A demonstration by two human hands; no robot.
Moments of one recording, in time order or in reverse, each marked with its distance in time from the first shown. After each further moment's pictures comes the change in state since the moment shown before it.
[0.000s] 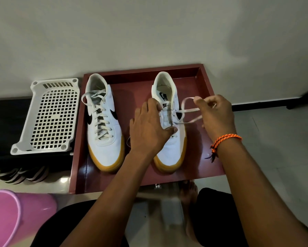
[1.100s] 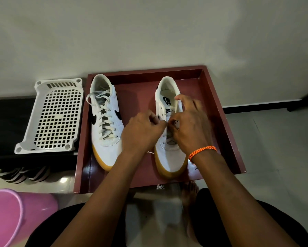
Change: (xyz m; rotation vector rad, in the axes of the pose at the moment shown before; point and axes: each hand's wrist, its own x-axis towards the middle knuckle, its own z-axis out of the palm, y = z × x) left_hand 0.003 -0.012 -0.027 -0.148 -0.127 -0.241; right_hand -0.028 0.002 0.048 -0.752 -0.103 -0.571
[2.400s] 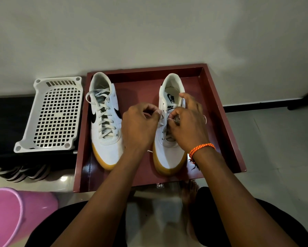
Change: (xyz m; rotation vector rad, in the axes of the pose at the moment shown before) left_hand 0.005 -0.003 0.005 -0.257 0.254 0.066; right_hand 0.002 -0.003 0.008 0.221 -0.071 0.168
